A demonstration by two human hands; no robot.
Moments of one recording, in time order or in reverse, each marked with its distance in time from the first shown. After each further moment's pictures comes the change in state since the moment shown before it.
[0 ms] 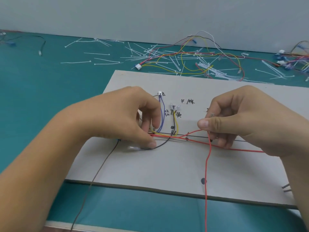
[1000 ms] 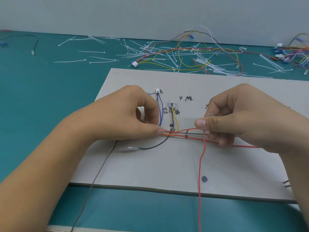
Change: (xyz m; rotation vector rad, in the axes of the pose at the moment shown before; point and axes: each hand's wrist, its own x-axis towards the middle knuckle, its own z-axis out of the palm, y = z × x) left_hand 0.001 0.000 0.010 -0.041 0.113 0.040; right_hand 0.001 0.006 0.000 -0.076 0.023 0.051
